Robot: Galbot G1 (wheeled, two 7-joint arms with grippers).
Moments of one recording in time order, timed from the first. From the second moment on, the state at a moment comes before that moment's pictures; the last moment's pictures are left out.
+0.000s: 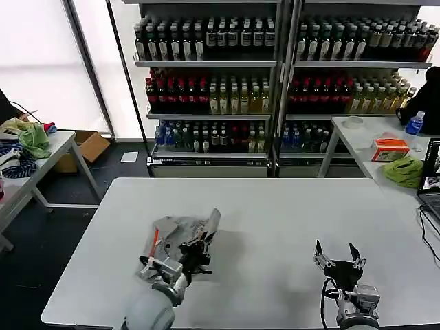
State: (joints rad) left arm 1.16 -1.18 -0.06 -1.94 -0.23 0.38 -0.07; right arm -1.55 1.34 0.60 2.13 0.24 -0.33 0.23
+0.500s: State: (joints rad) left arm 1.04 -1.28 0.04 -1.88 -0.37 0.33 -0.08; right arm -1.49 1.33 0.54 2.09 0.24 -0.36 0.25
